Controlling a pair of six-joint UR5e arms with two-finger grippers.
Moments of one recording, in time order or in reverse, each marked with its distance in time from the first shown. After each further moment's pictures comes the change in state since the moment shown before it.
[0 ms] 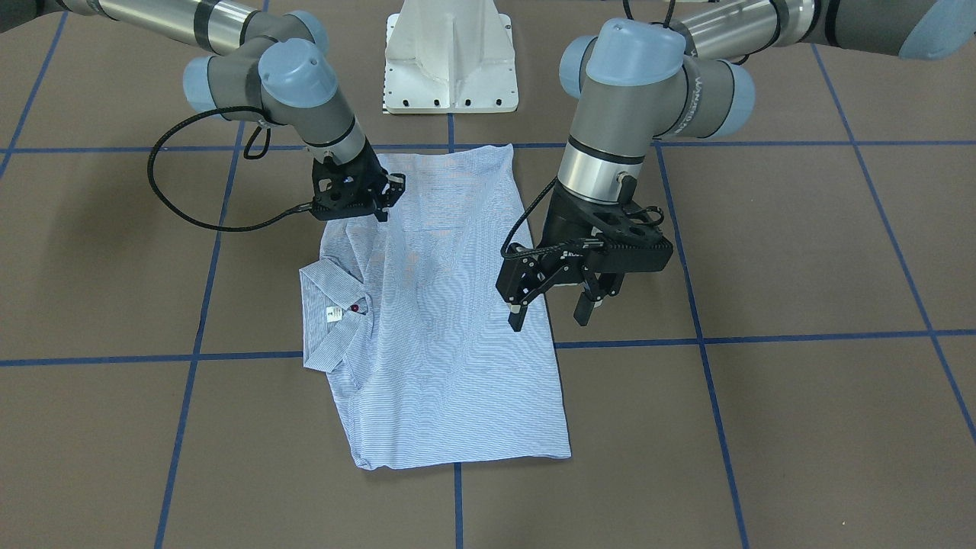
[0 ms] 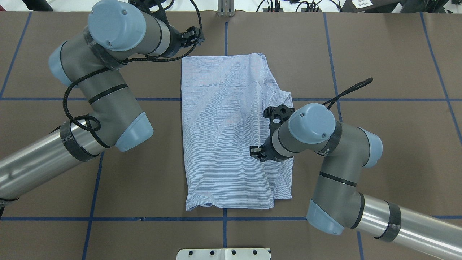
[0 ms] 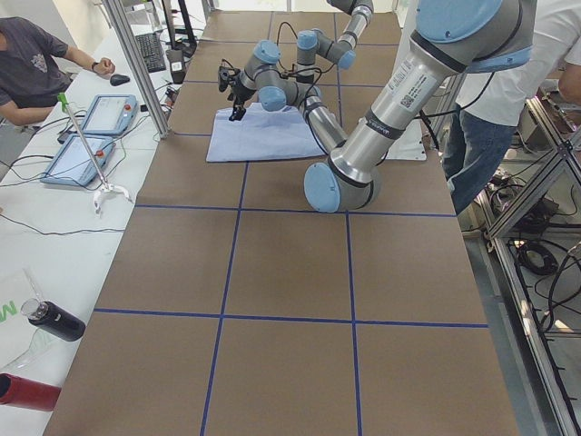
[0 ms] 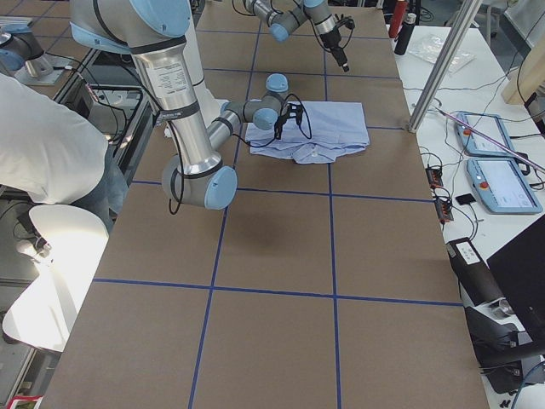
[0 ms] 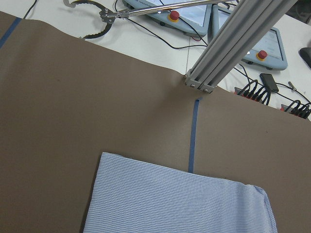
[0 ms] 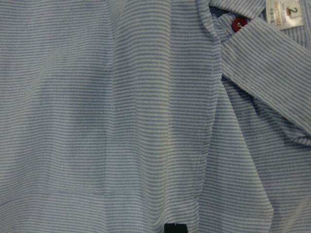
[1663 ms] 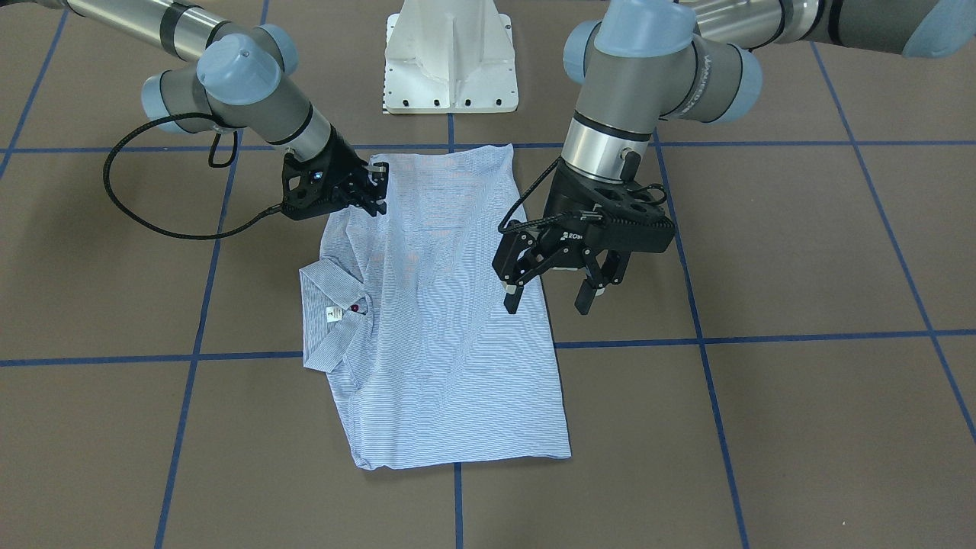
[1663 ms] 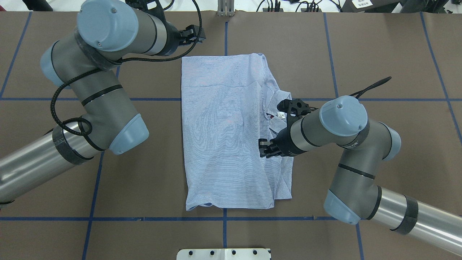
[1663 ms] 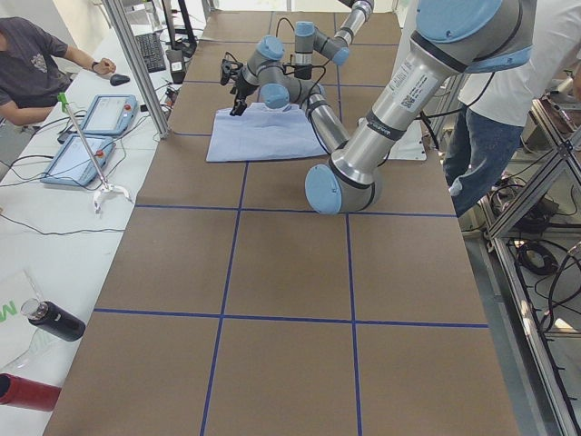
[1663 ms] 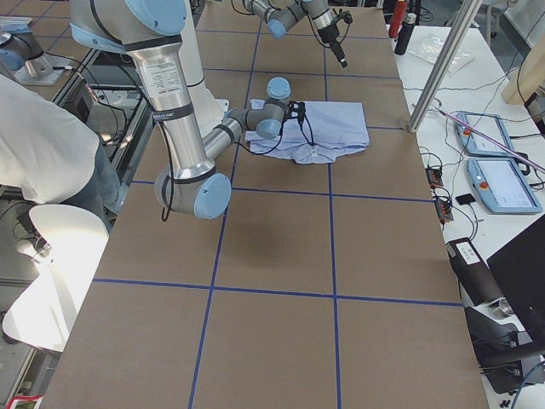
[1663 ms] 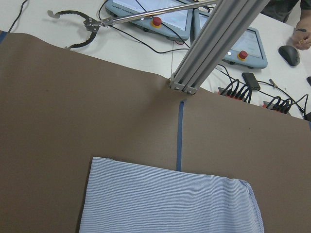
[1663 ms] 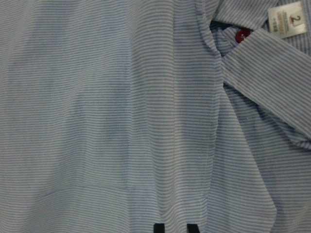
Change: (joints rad) left arm -0.002 0.013 -0.050 -0.004 0.004 0.058; right arm 0.048 -0.075 -0.028 0.273 0.108 0.078
